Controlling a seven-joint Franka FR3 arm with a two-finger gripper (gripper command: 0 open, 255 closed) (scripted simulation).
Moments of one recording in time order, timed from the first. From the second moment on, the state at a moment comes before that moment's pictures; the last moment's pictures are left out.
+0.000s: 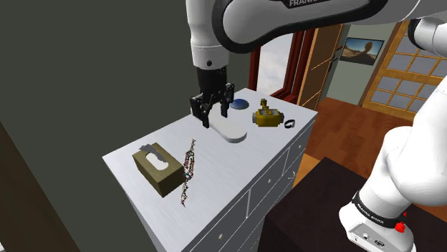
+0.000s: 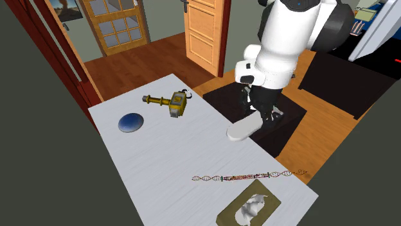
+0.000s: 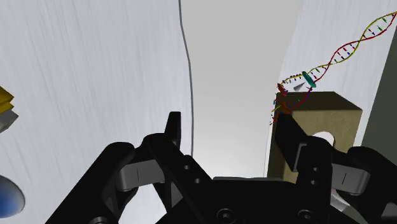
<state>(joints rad) 0.37 -0.03 0.30 -1.77 0.00 1.72 0.60</state>
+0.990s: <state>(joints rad) 0.45 -0.01 0.38 -1.85 0.00 1.82 0.76</state>
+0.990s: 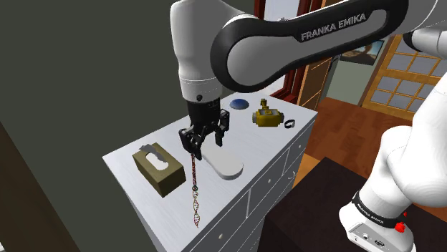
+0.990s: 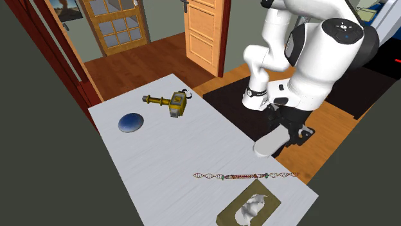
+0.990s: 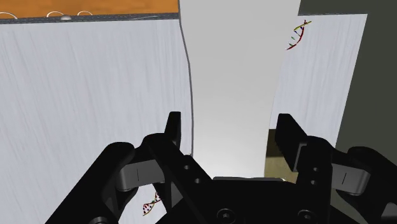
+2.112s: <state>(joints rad) 0.45 0.04 0.38 -2.03 -0.02 2.04 0.78</state>
